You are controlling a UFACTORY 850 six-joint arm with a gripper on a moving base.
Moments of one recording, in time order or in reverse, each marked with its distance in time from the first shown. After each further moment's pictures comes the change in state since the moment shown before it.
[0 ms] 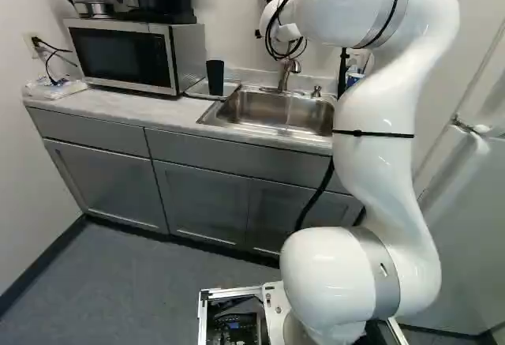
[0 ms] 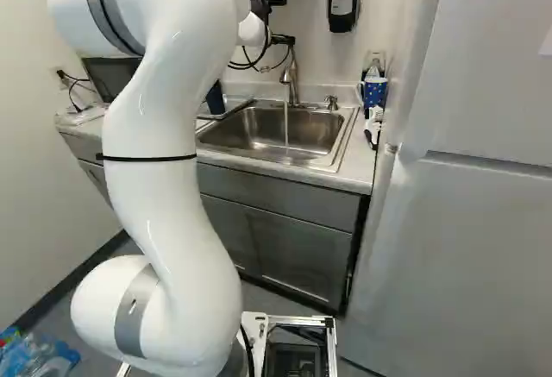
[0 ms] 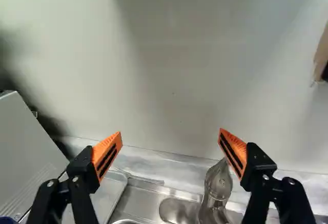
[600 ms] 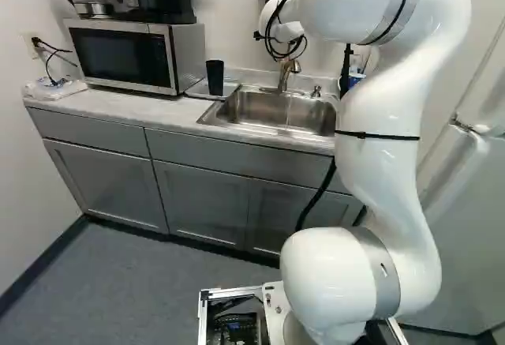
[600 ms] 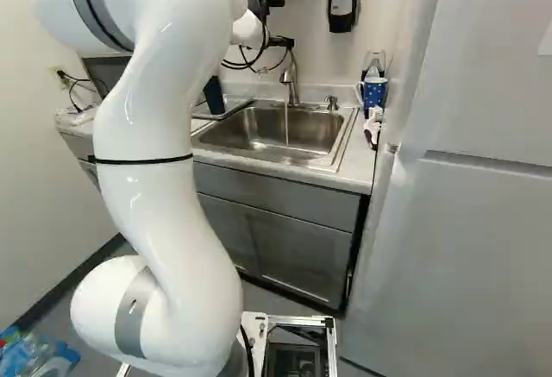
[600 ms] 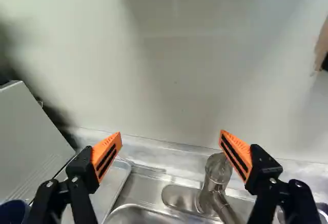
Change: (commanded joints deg) arm 0.7 3.1 3.7 0.0 -1.4 0.0
